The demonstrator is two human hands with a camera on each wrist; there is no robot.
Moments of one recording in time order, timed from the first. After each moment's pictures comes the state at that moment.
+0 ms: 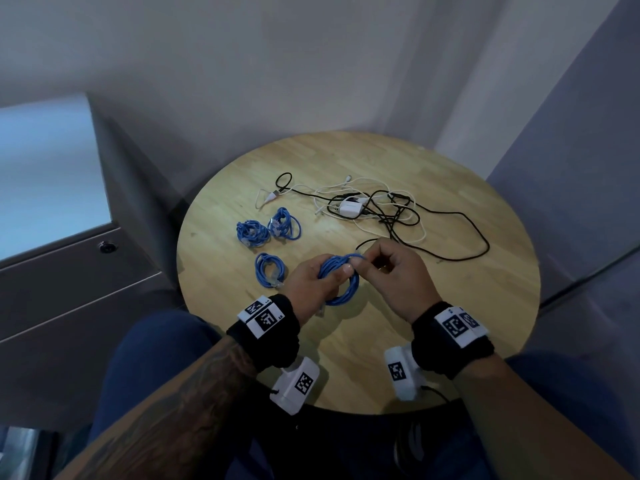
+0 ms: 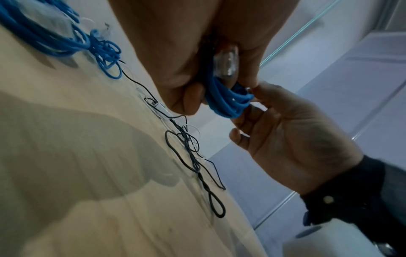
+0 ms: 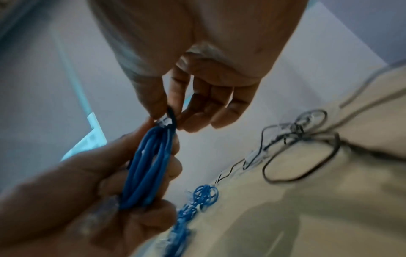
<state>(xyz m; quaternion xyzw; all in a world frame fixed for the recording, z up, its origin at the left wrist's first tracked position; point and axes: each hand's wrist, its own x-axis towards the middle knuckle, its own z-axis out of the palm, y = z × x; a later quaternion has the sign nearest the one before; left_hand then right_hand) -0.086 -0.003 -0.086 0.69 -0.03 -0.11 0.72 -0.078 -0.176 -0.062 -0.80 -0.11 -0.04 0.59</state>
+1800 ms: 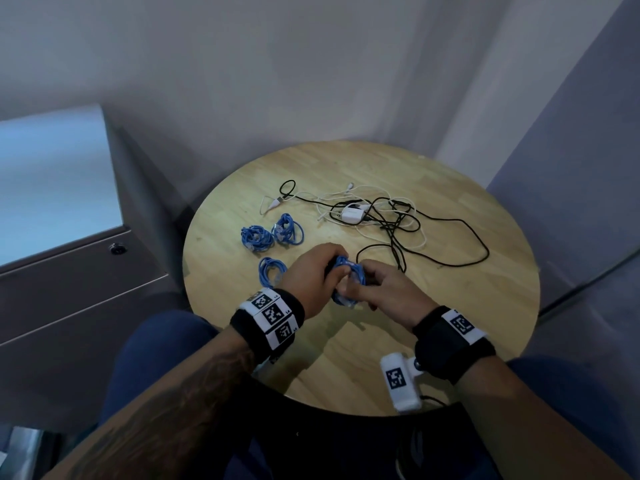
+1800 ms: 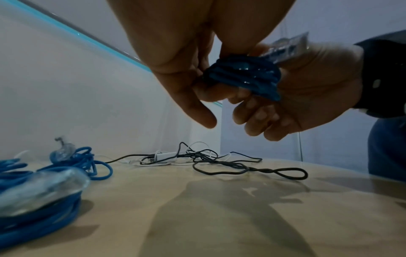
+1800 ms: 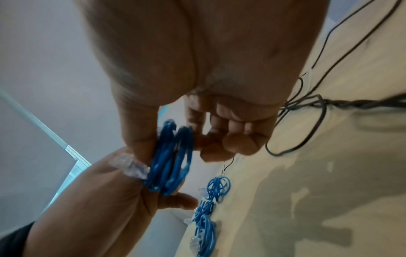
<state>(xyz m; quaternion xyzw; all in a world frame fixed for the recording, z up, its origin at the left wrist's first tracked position) -0.080 0.005 -0.061 0.91 -0.14 0.07 0.39 -0.084 -0.173 -0.059 -0.79 -0.10 0.18 0.58</state>
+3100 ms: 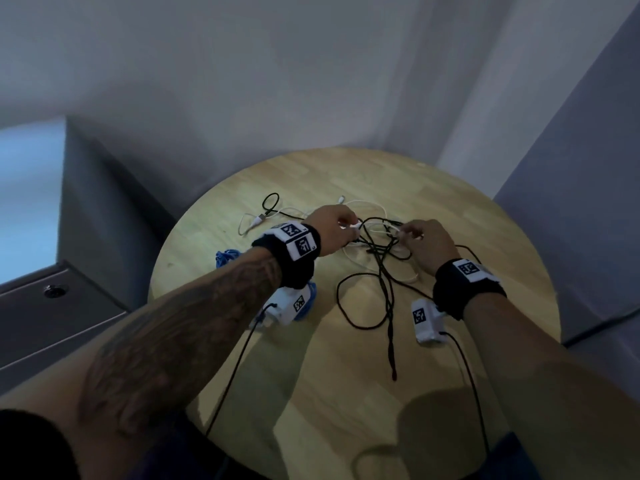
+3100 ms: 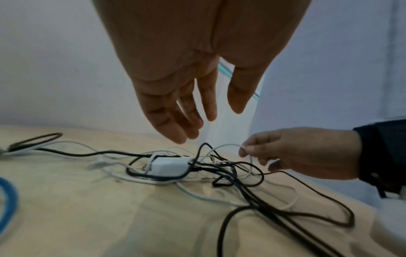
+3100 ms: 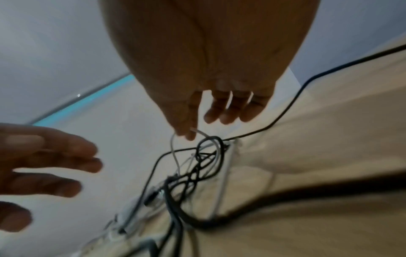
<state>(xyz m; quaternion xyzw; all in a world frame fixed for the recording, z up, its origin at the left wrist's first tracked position) 0.089 -0.041 -0.039 0.93 -0.09 -0.08 0.33 0.098 -0.261 -0.093 -0.93 0.01 -0.01 0.36</state>
